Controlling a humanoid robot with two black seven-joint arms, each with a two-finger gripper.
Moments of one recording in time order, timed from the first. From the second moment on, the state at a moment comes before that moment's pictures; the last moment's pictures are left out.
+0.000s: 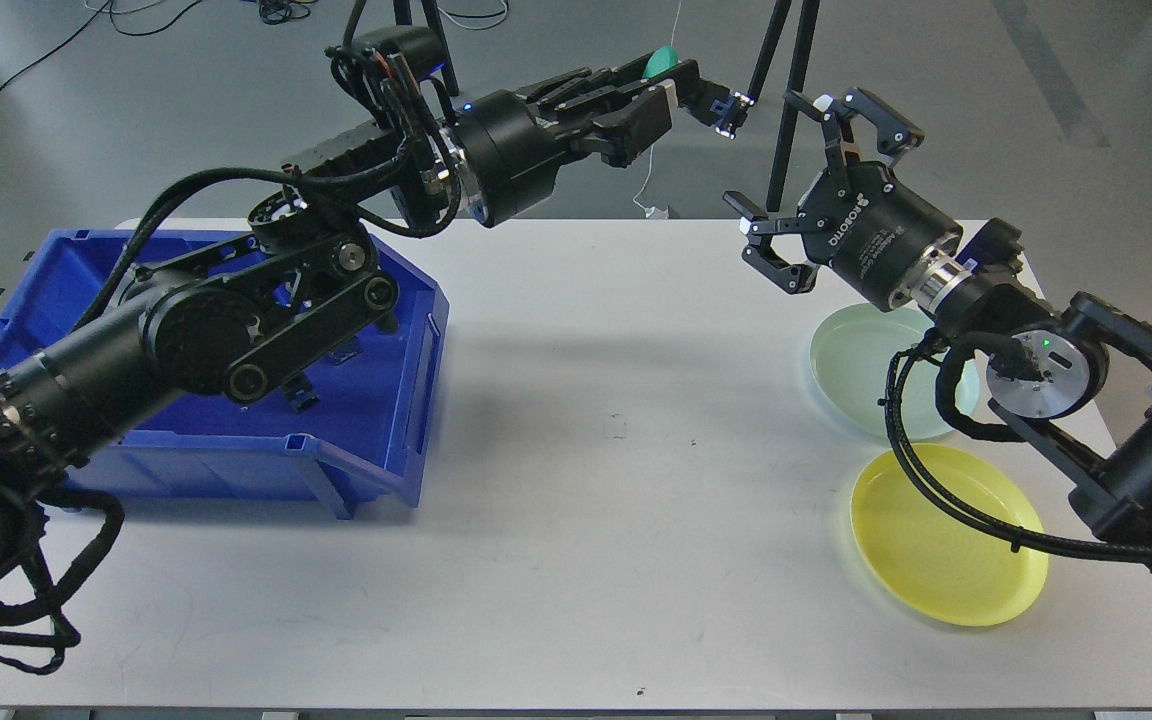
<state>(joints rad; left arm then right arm) -1.03 0.24 -0.55 -1.10 1.57 -0.01 -0.27 0.70 -0.49 0.71 1.34 -0.02 0.15 0.10</state>
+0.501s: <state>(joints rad) -1.00 0.23 -0.54 -1.10 1.57 -0.01 -0.27 0.70 -0.43 0.74 1.33 -0.03 0.16 0.11</state>
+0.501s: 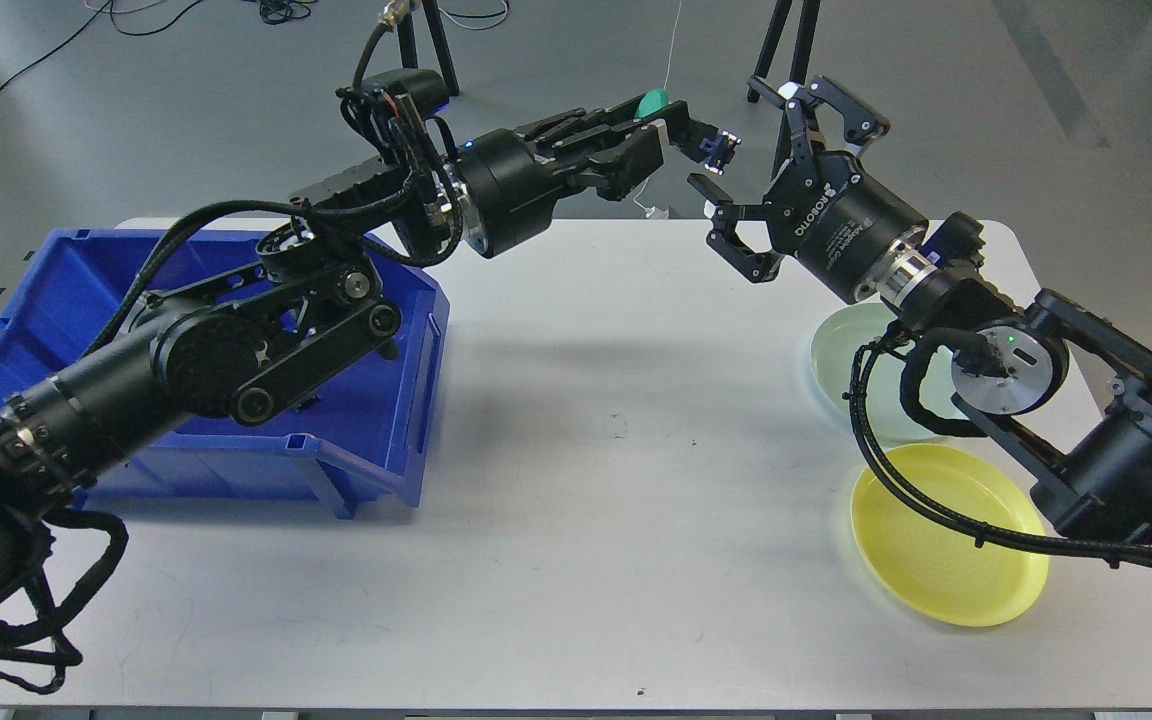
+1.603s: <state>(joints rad) -0.99 0.26 -0.61 -1.11 1.36 -0.01 -0.34 0.68 -0.59 0.74 1.33 -0.09 0.16 0.11</state>
